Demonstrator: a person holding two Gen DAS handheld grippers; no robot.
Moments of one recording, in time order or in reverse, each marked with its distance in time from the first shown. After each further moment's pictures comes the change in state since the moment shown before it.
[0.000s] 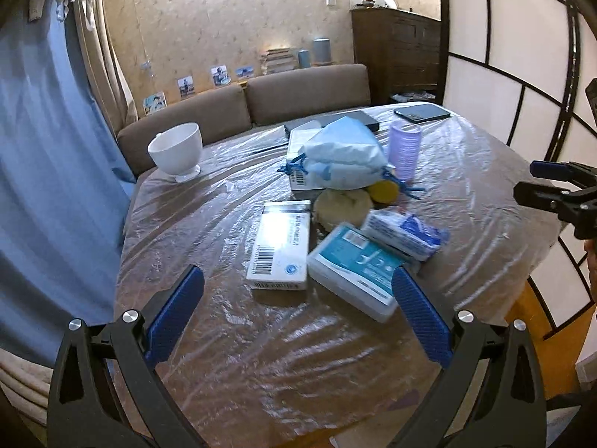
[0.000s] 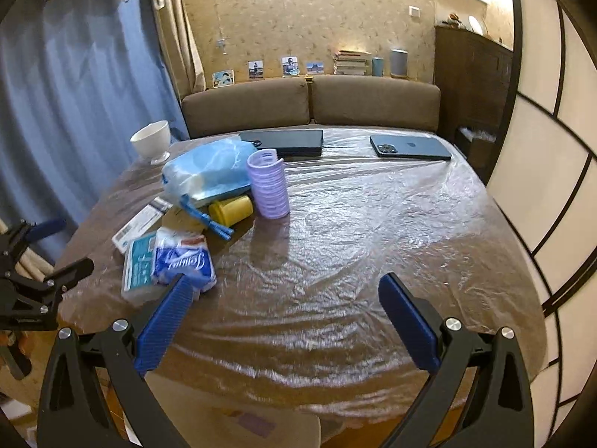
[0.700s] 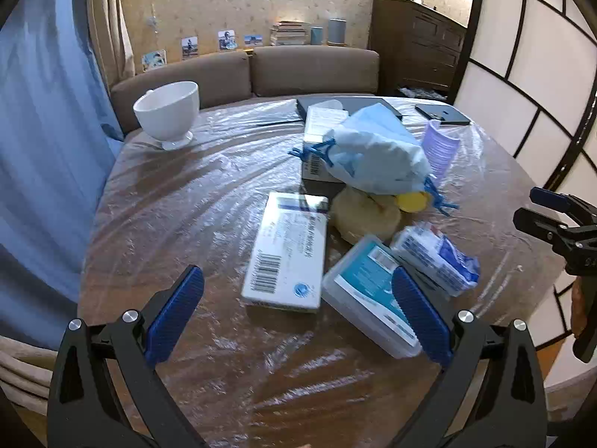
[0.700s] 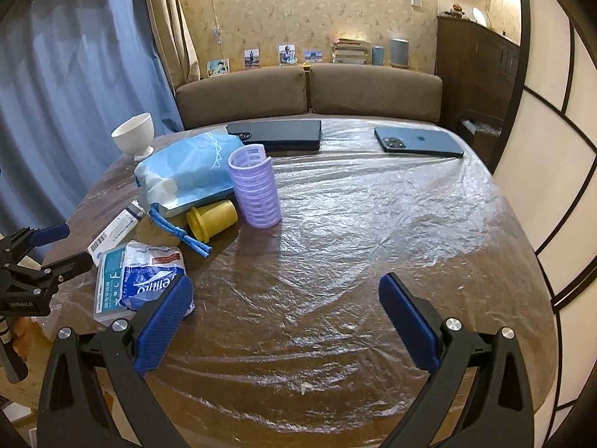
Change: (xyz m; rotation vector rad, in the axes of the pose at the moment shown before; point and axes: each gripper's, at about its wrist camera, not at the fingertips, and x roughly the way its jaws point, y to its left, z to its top) left arm 0.038 0.025 0.013 -0.124 0.093 -0.059; right arm 0.041 -0.003 0.017 -0.008 0.046 -0.015
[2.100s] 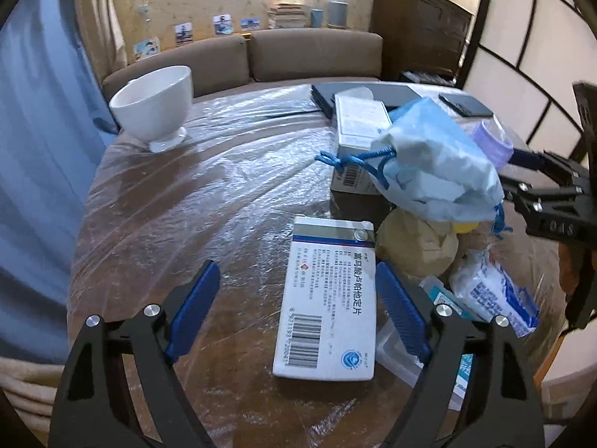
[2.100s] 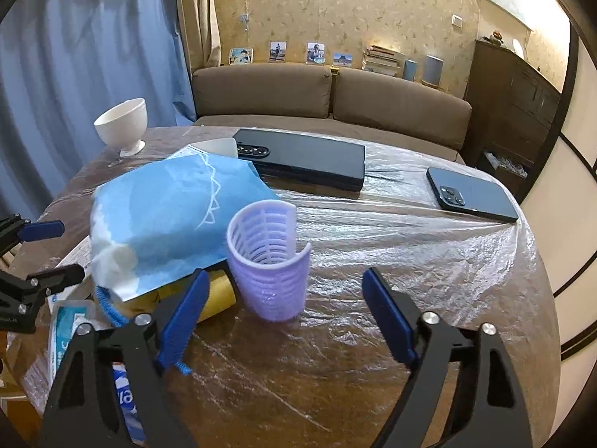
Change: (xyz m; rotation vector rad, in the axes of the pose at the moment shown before) left arm 0.051 0.022 0.028 0.035 0.078 -0.025; right arm 0.089 0.024 0.064 -0.152 0.019 -0.002
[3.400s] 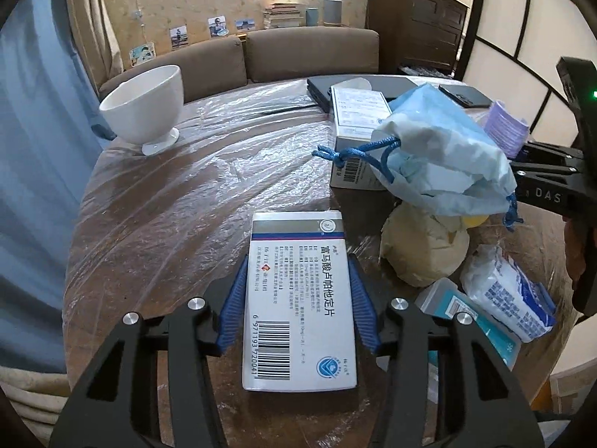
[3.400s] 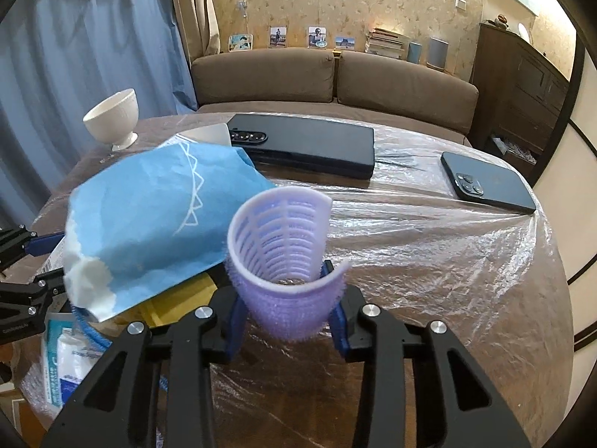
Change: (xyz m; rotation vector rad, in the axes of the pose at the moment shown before) left arm 0.007 0.000 -0.002 0.014 -0.003 0.013; right arm 0.015 -0.004 0.003 0.017 0.056 0.038
